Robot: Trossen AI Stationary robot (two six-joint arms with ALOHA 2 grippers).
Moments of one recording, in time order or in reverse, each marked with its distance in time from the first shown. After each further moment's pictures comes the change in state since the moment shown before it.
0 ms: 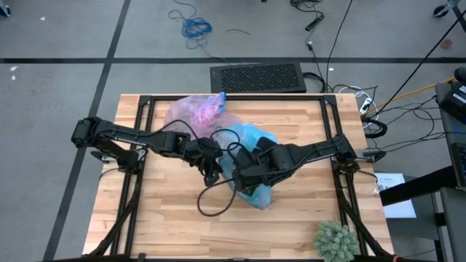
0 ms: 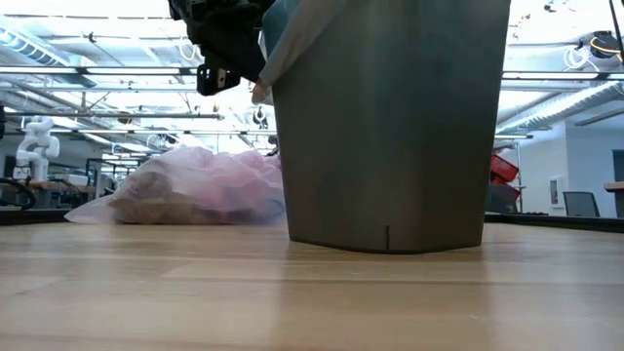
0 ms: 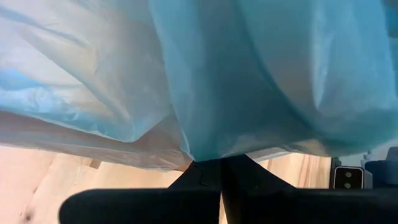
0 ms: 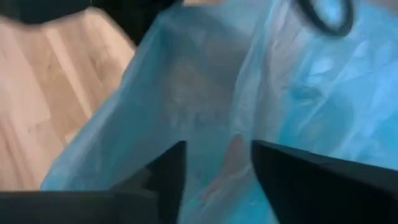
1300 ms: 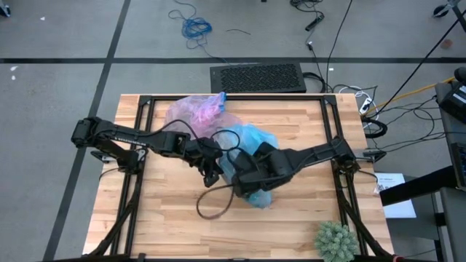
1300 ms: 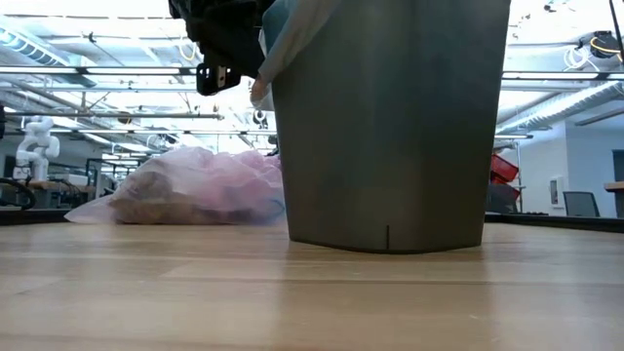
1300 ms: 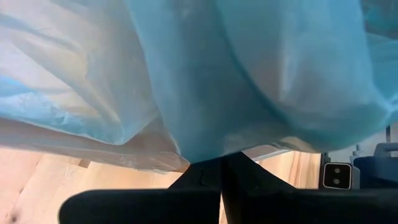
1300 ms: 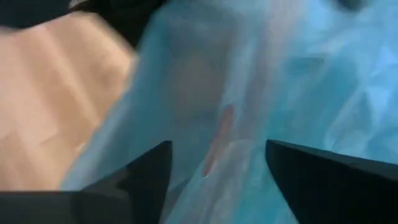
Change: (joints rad) left arm 0.000 -0.001 0.000 0.006 0.032 -0.009; right arm 0.023 0.014 -0.008 0.006 0.011 0.135
